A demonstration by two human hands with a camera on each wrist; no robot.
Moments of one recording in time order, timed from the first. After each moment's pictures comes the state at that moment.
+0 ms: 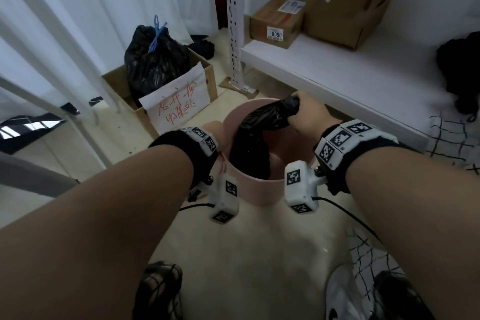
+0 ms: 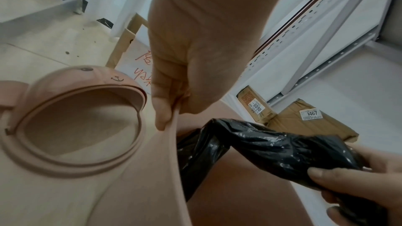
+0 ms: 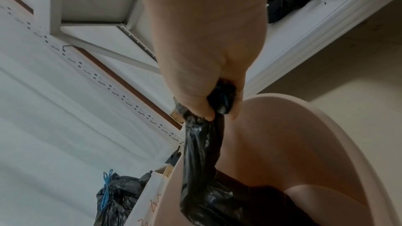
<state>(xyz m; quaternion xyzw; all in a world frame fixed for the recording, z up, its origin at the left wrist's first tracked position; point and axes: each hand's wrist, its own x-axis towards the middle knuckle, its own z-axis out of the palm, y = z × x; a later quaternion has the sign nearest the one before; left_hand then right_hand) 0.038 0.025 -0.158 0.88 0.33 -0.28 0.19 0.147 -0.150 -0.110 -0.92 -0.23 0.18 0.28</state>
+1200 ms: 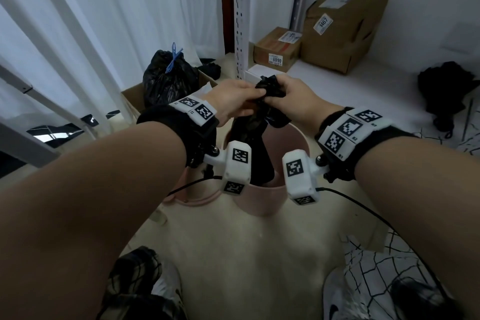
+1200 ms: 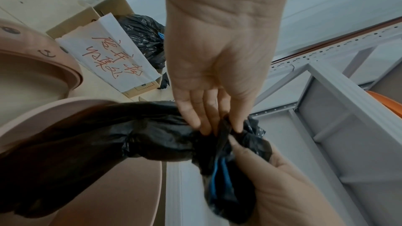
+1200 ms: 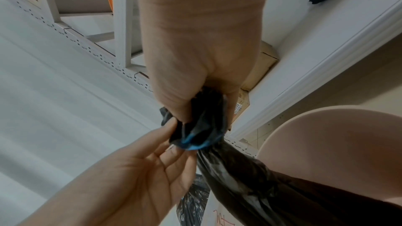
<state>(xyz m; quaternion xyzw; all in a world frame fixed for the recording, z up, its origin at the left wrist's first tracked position) 0.030 -0.009 -0.027 0.71 0.22 0.02 0.67 0.100 -0.137 -0.024 -0.80 -0.33 0.16 0.47</state>
